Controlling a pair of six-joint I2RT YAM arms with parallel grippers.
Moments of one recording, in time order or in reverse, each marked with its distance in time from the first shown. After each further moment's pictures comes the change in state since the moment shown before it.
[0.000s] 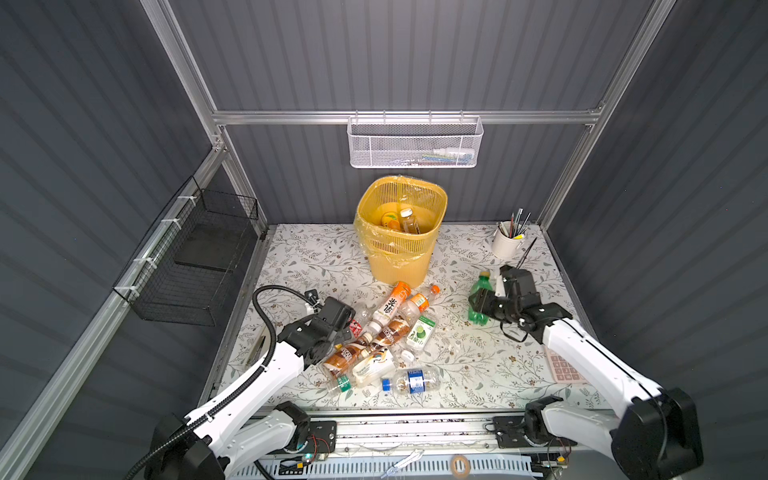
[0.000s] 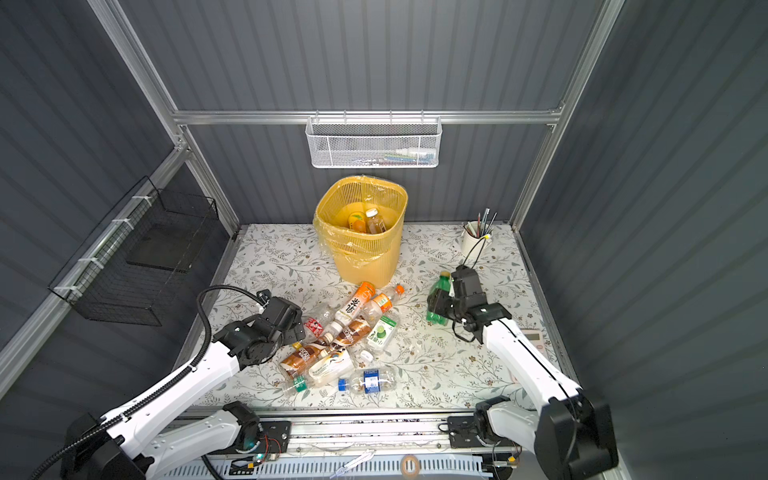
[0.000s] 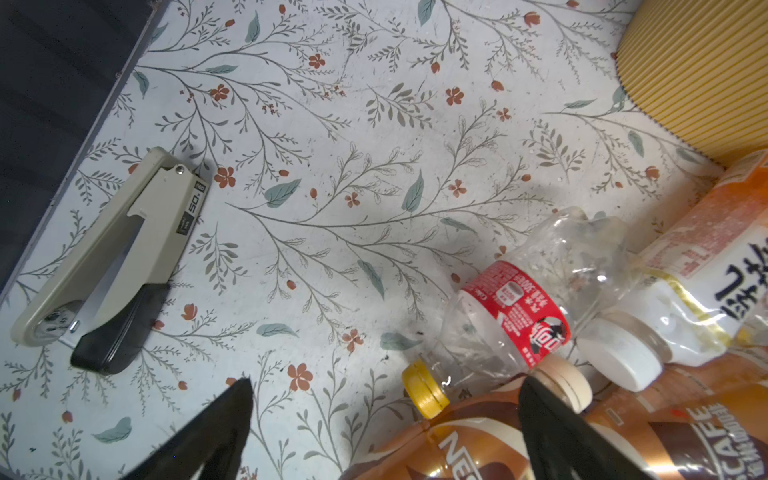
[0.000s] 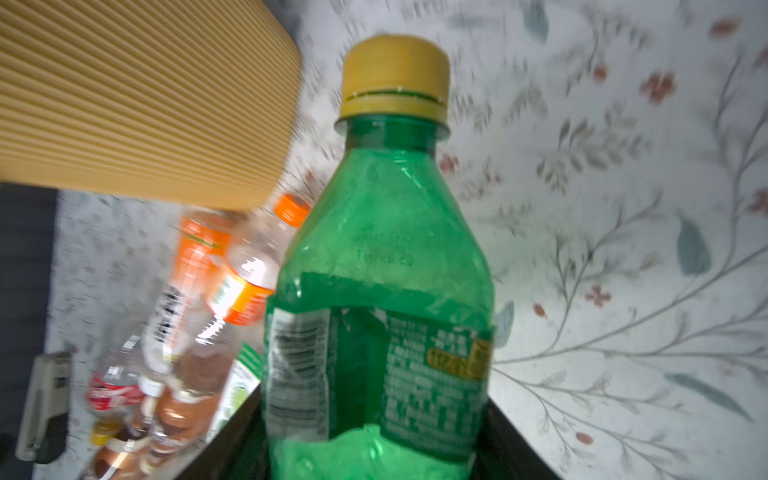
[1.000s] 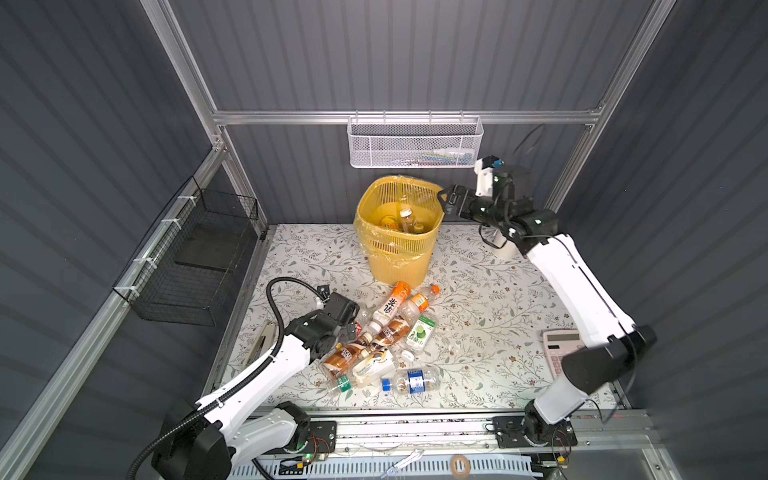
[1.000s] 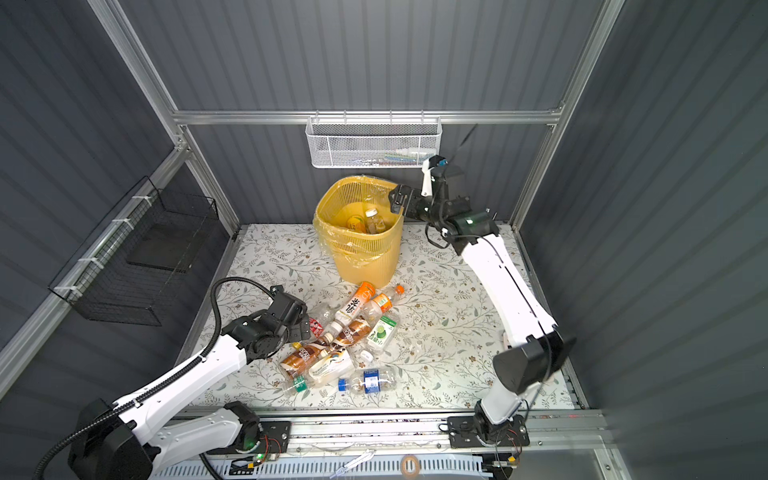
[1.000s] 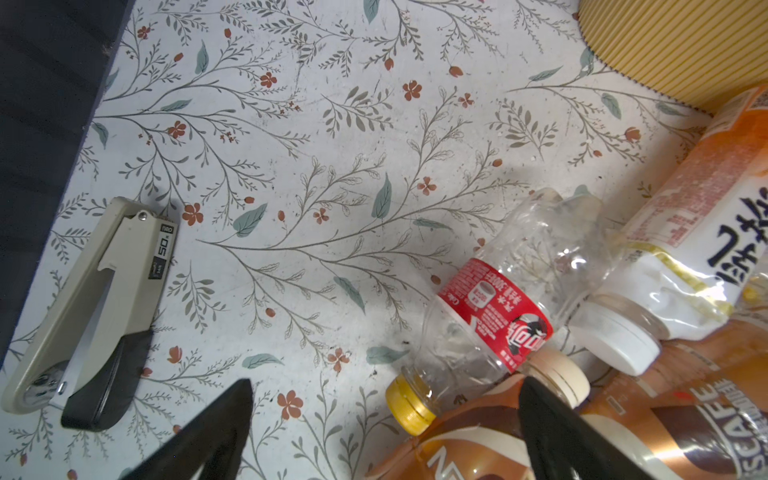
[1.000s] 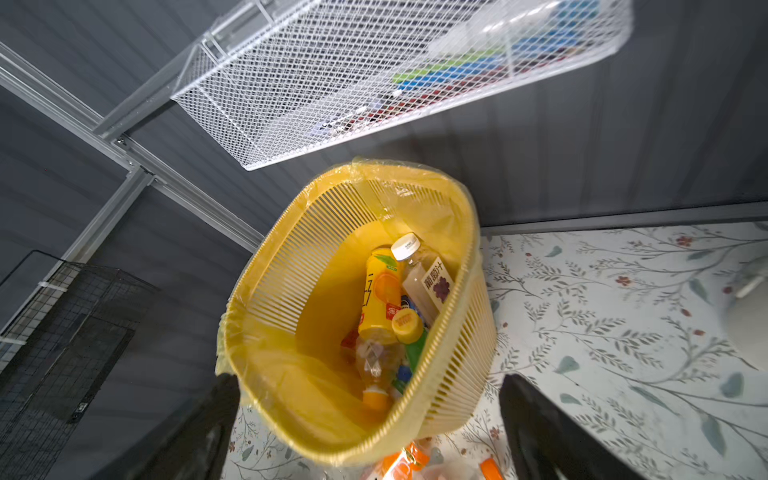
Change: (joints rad) left arm 0.000 0.072 0.032 0.067 0.037 0.163; right arm 0.115 0.475 1.007 -0.164 0.005 -0.077
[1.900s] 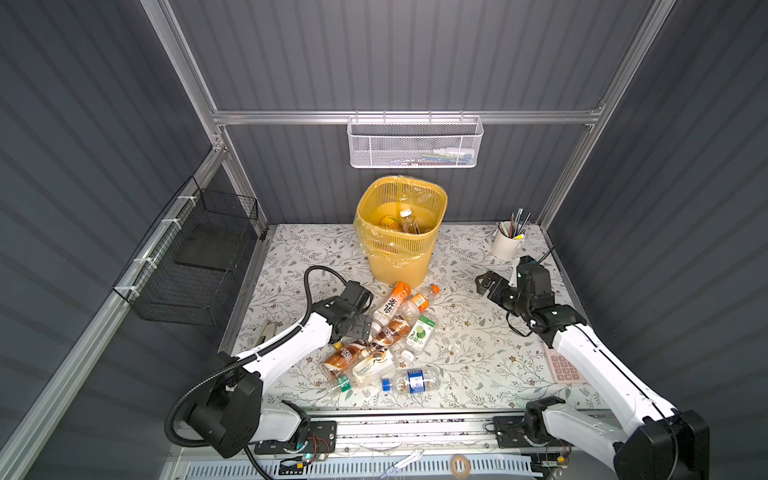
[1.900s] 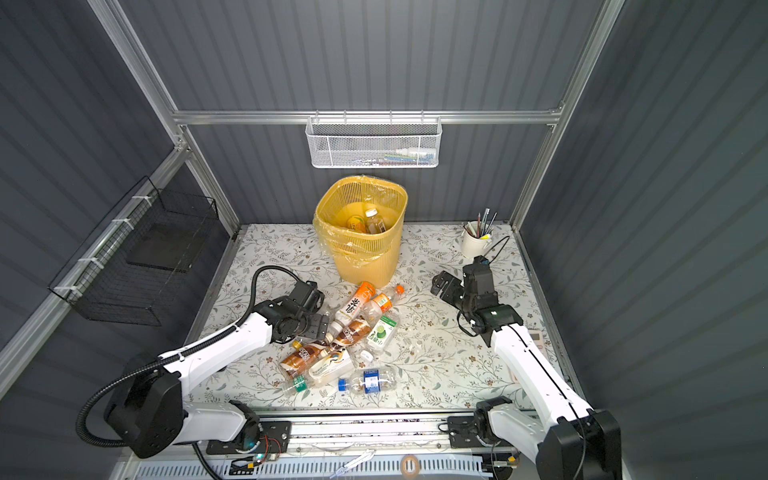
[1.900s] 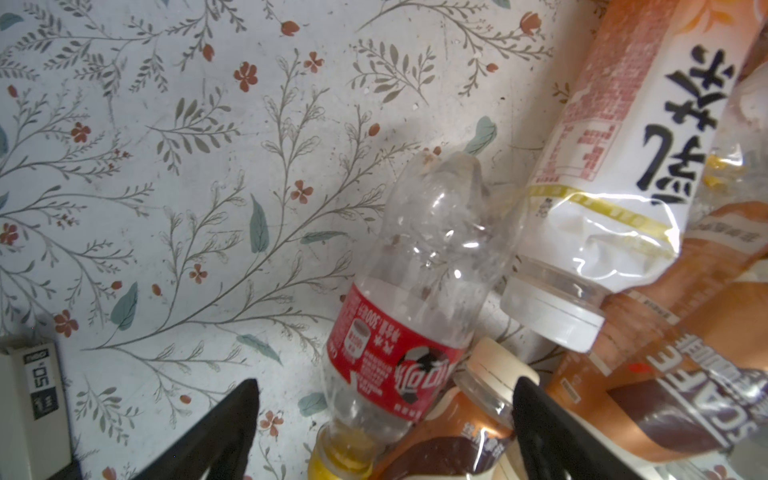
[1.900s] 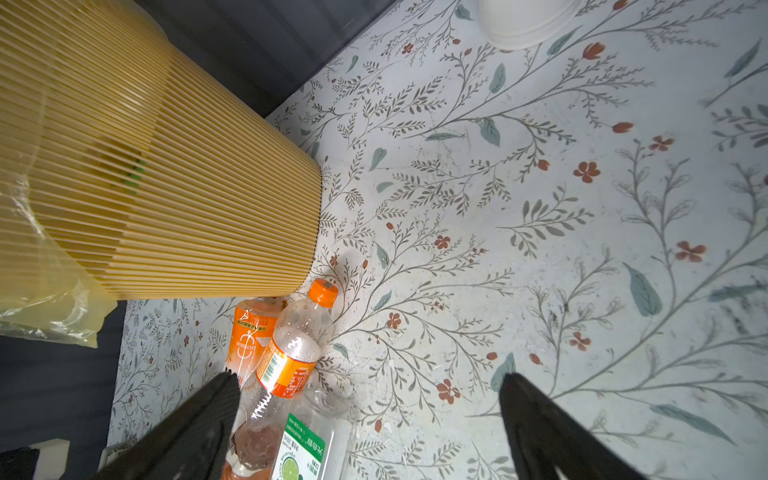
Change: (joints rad) left arm 0.018 0.291 0.104 0.113 0.203 0.315; right arm -0.168 -0.509 -1.045 0.246 0.049 0.207
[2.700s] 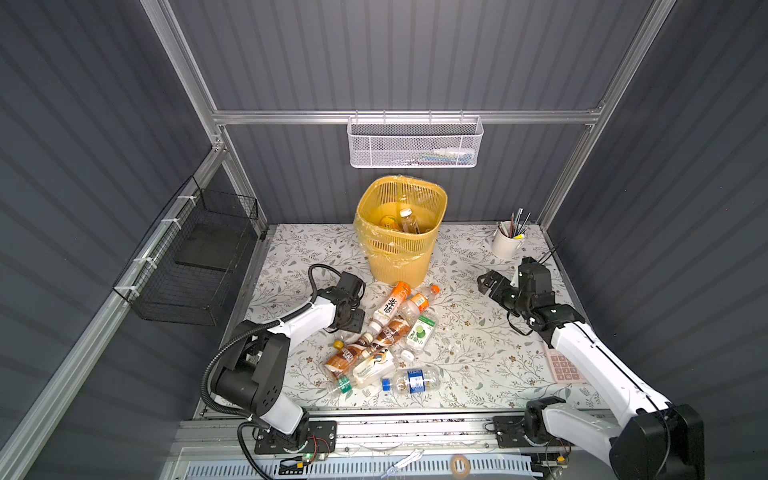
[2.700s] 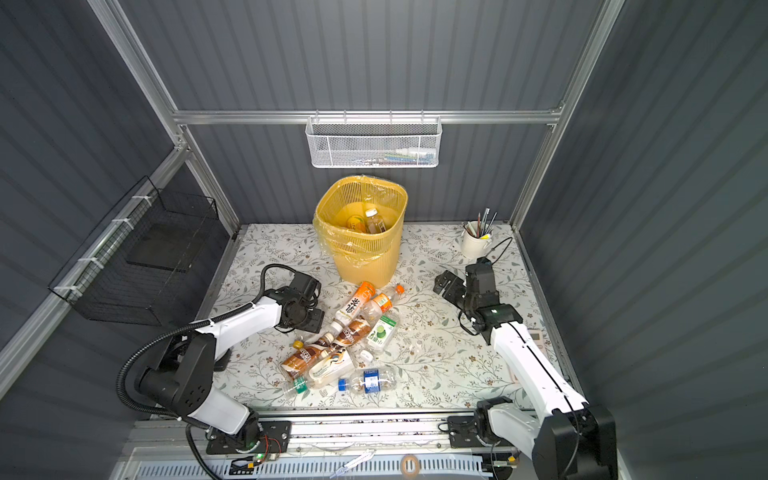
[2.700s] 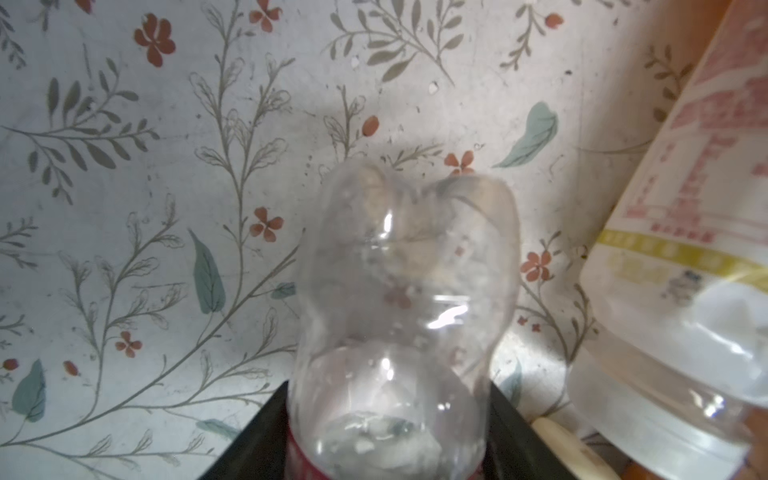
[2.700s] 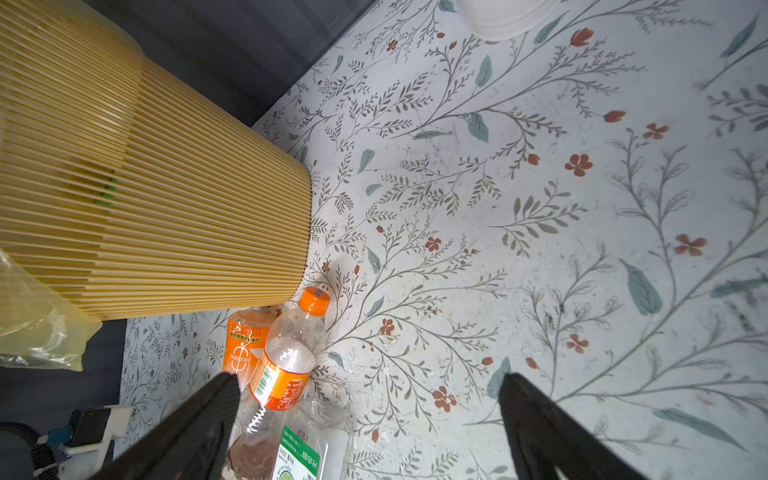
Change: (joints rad) left arm 0.142 0.191 0.050 0.062 0.143 0.128; right arm -0.039 0.028 -0.014 0.031 -0.028 0.018
